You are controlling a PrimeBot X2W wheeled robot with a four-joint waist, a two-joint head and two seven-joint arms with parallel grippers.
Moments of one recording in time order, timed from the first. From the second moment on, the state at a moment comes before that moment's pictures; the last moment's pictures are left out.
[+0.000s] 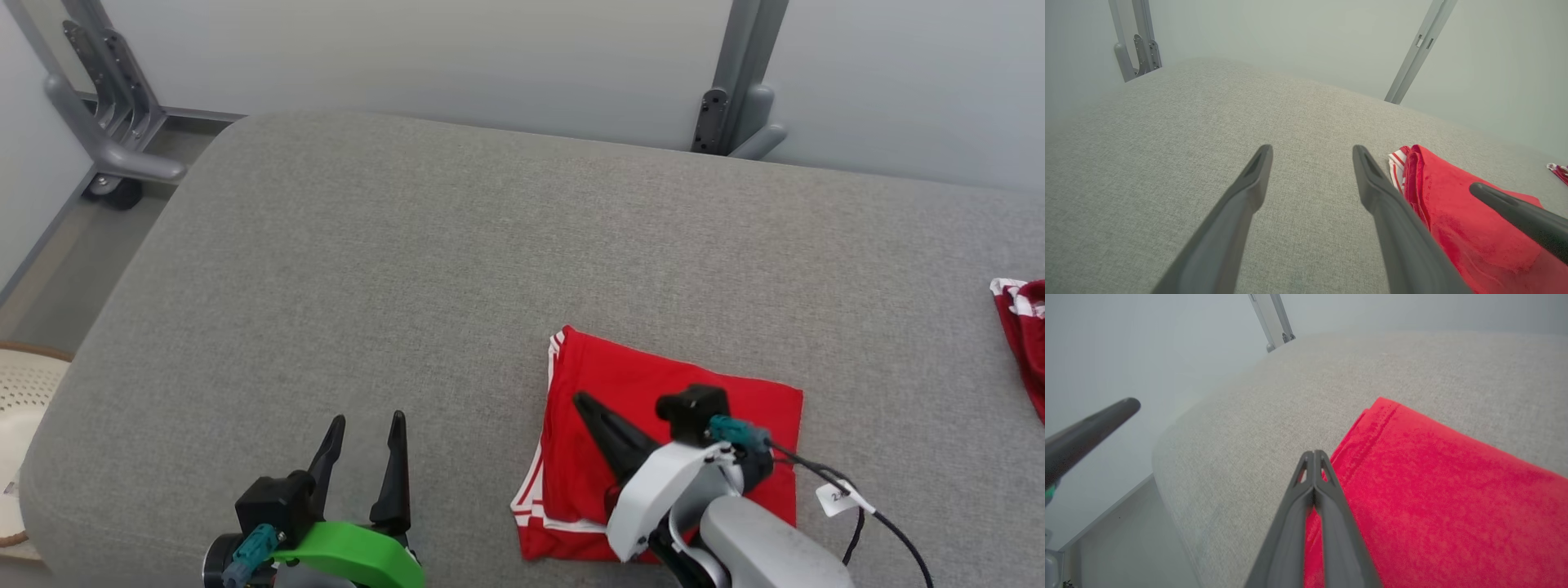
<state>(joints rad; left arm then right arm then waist) -0.07 0.17 -0.44 0.25 -0.55 0.12 -0.26 -0.42 -0.06 0.70 0.67 0.60 0.13 -0.26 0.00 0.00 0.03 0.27</state>
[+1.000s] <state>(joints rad) -0.07 0.16 -0.38 0.23 -0.45 0.11 -0.26 0.05 -0.05 -0.01 0.08 0.20 0.13 -0.26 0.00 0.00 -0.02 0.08</state>
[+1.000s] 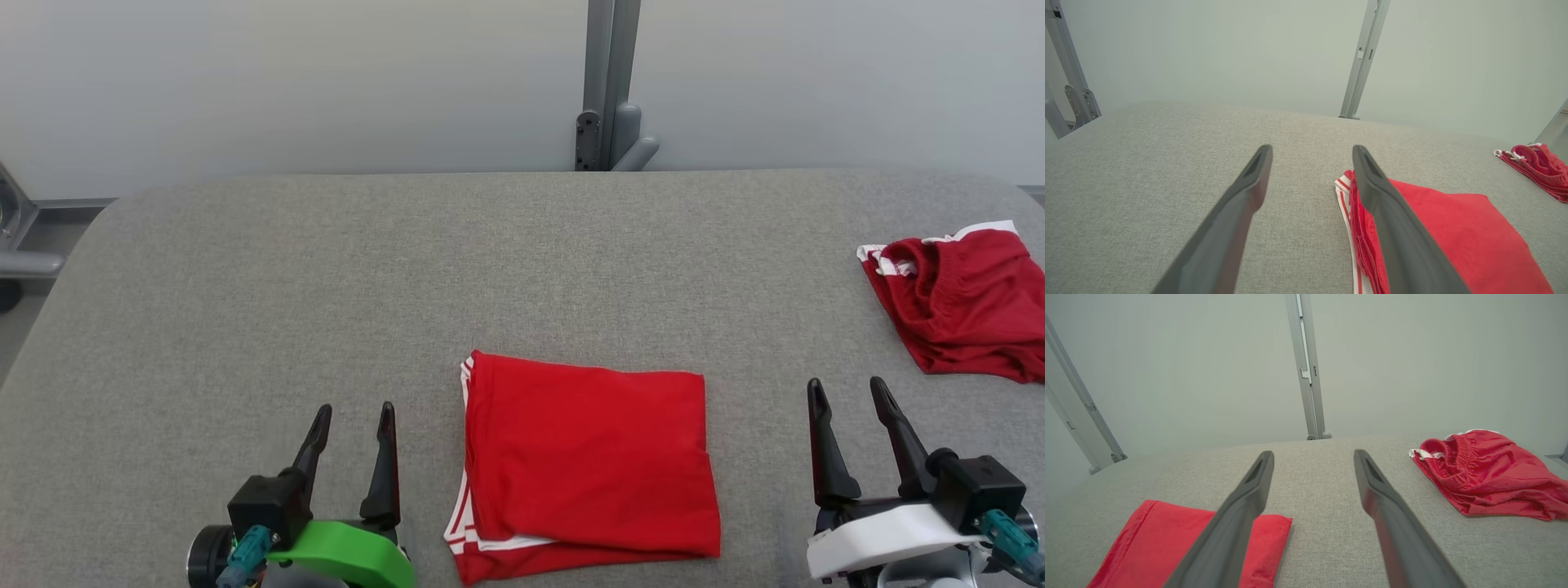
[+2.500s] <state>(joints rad) -0.03 0.09 -0.32 0.28 -0.36 0.03 -0.26 -0.14 -0.17 0.13 0.39 0.54 0.13 0.30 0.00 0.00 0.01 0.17</state>
